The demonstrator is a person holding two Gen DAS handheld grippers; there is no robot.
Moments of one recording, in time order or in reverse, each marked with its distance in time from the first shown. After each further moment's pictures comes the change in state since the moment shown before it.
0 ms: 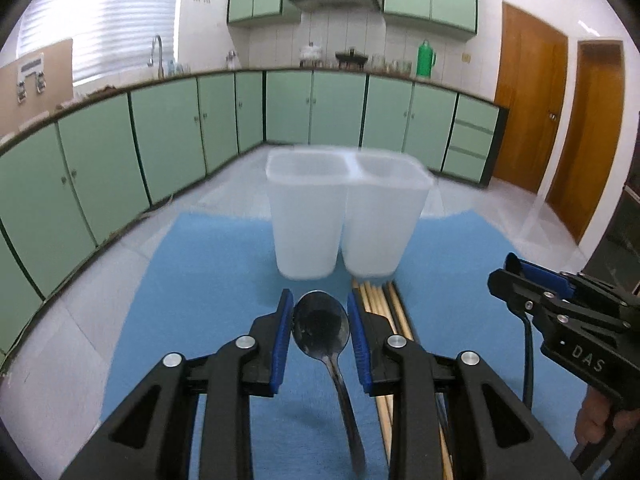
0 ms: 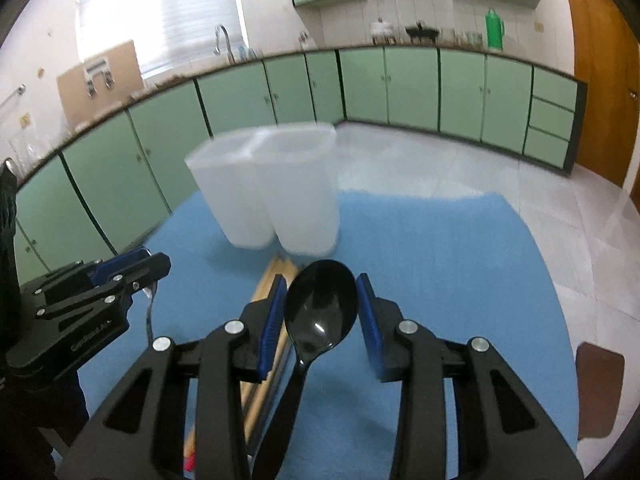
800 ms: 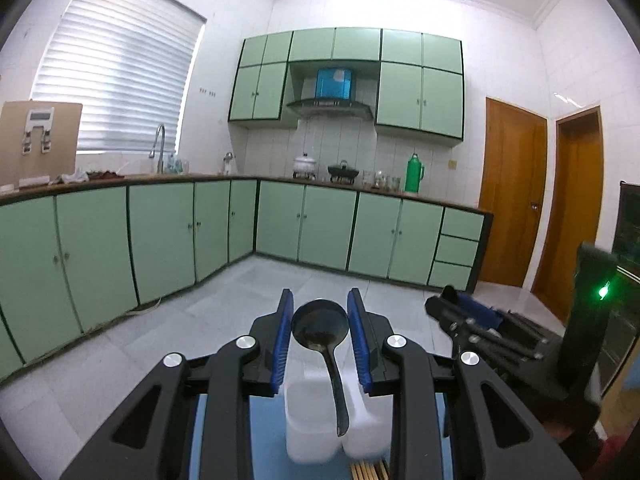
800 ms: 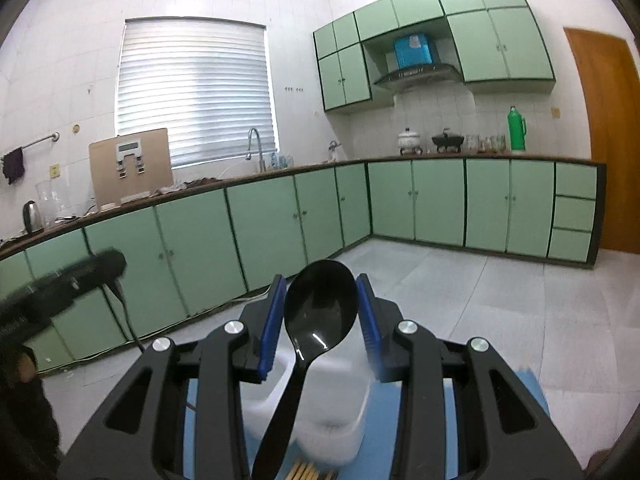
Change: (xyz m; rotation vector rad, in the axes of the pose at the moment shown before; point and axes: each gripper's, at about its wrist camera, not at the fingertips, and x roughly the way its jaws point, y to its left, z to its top) left arm -0.032 0.026 0.140 -0.027 -0.393 -0.057; right arm 0.020 -0.014 0.149 -0.062 -0.384 0.053
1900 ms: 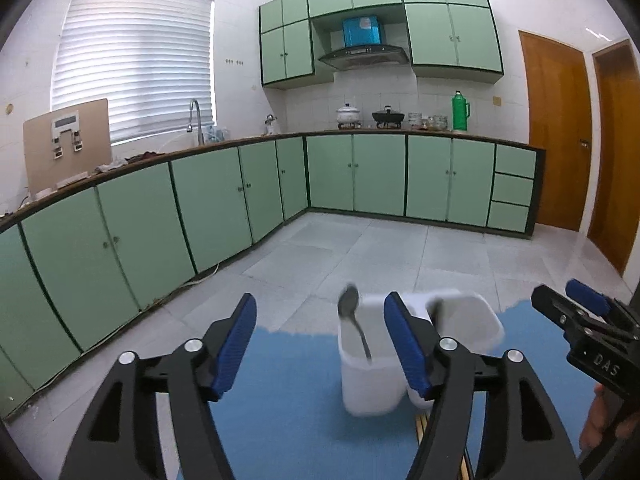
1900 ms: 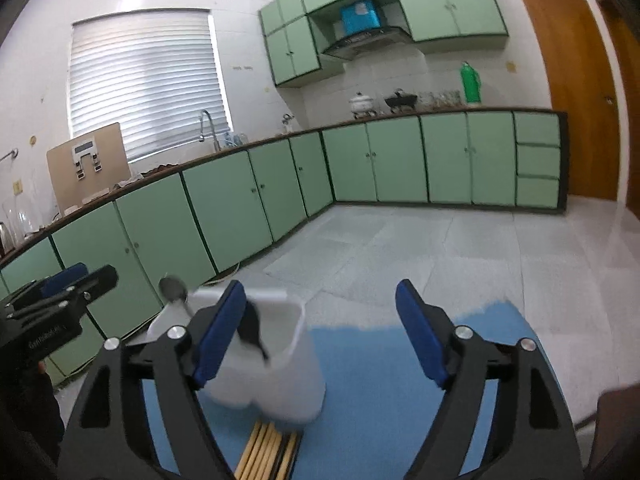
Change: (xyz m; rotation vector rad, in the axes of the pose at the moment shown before) left arm 0.005 -0.012 -0.064 0.093 0.196 0.229; right arm -0.039 -0.027 -0.083 0.160 0.142 -0.125
